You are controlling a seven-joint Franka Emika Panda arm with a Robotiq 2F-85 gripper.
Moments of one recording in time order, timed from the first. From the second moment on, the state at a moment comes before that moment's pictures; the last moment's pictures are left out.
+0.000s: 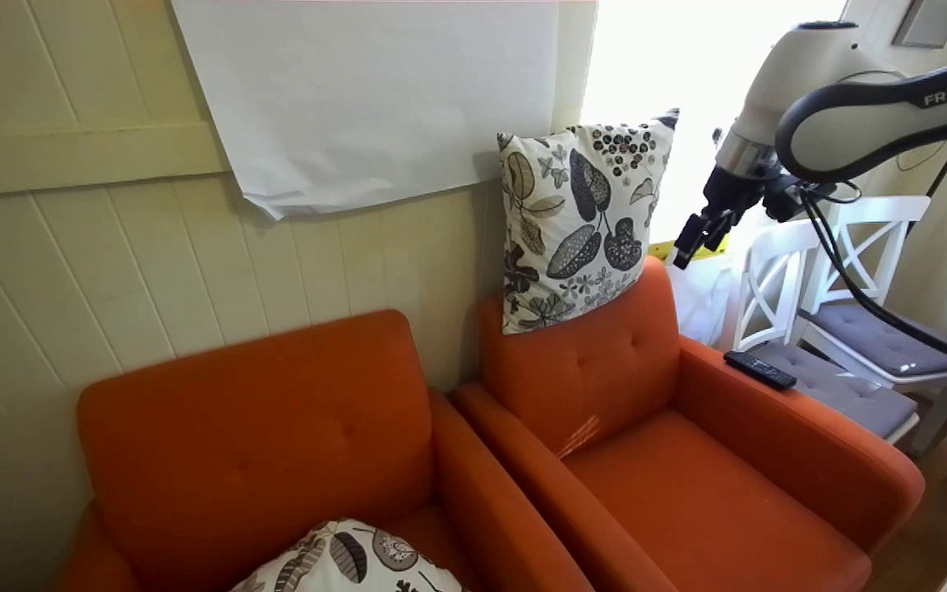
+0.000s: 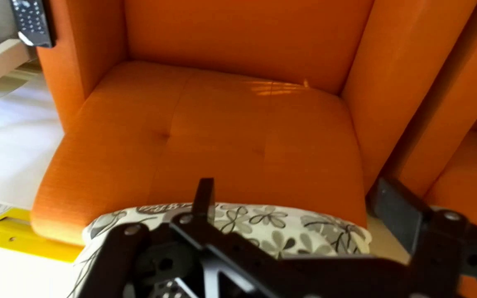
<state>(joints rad) 0.04 -0.16 0.06 -2.20 -0.15 2.25 0.07</state>
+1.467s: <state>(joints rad) 0.02 0.11 0.04 -1.67 -0.16 2.33 0.13</state>
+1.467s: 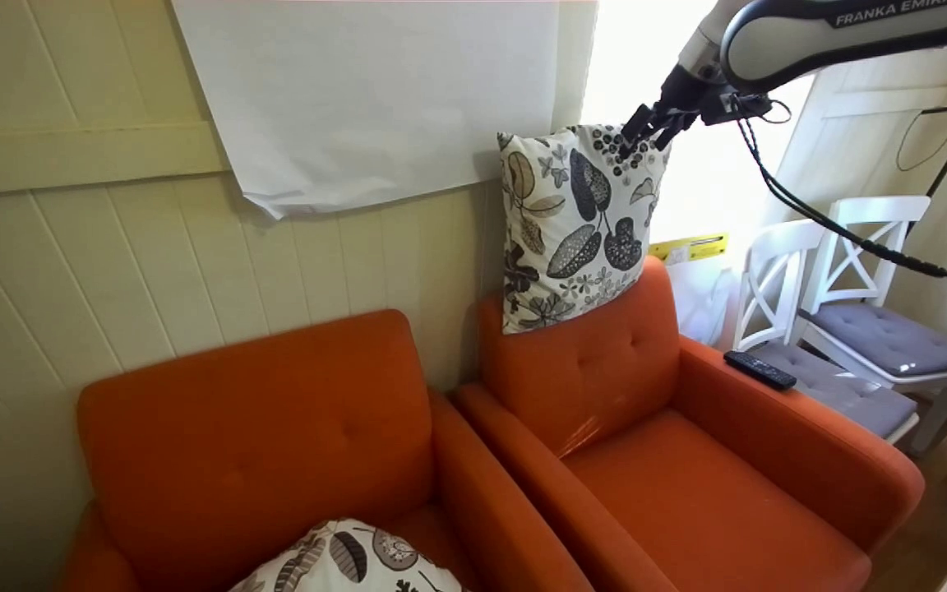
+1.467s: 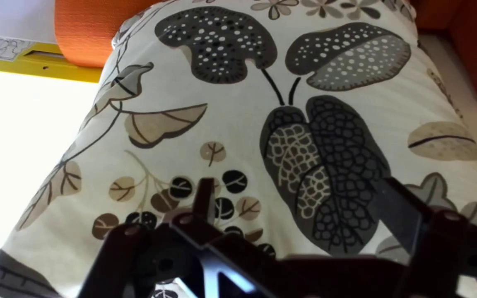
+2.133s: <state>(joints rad) 0.04 0.31 -0.01 -1.37 -0.19 2.40 0.18</state>
